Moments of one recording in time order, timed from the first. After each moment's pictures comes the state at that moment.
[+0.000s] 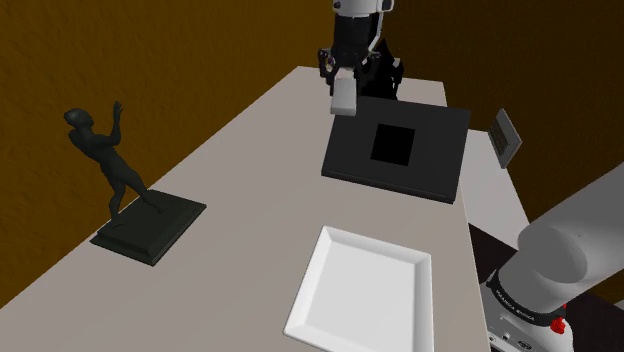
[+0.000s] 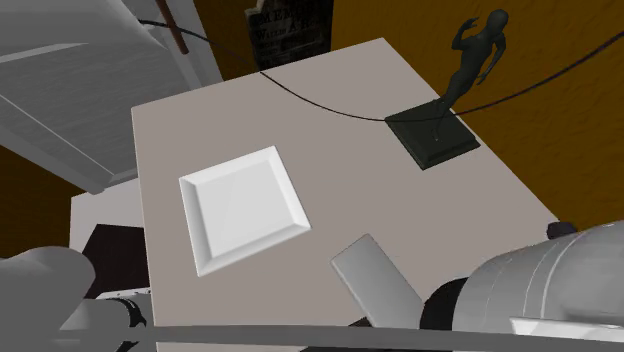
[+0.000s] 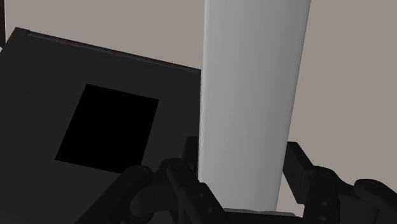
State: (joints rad) arm -0.40 -0.12 0.46 -1.75 0.07 1.65 0.95
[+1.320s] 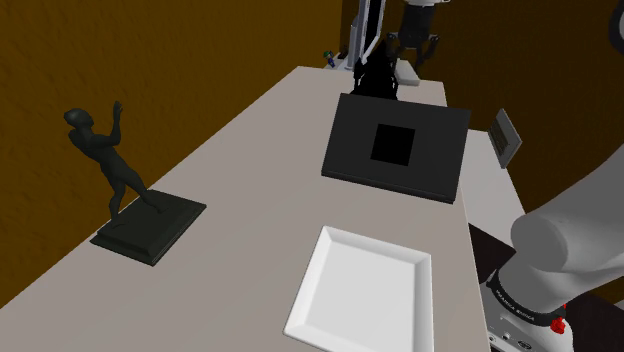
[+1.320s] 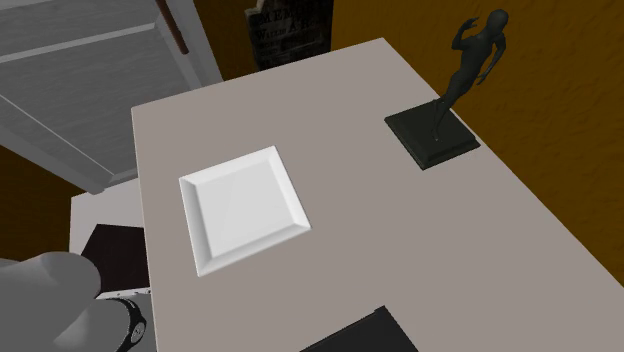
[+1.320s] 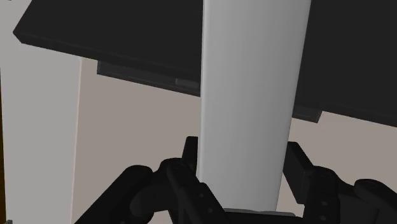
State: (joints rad) arm -0.60 -0.01 0.21 -1.63 0.02 1.63 0.50
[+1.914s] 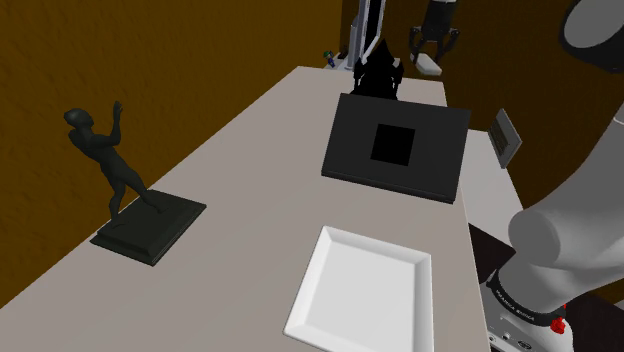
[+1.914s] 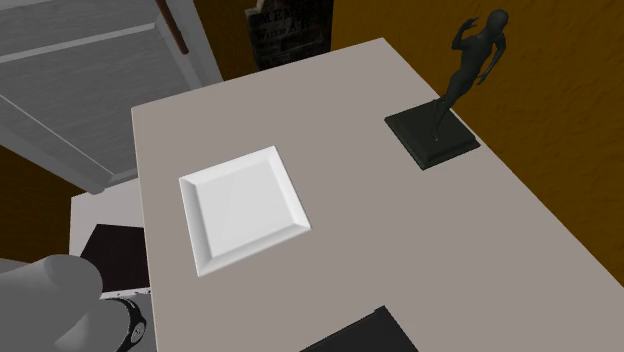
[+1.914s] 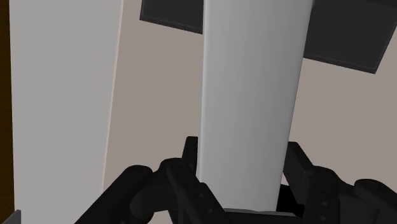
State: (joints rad) arm -0.69 0.18 0.13 -1.39 0.00 1.57 0.33
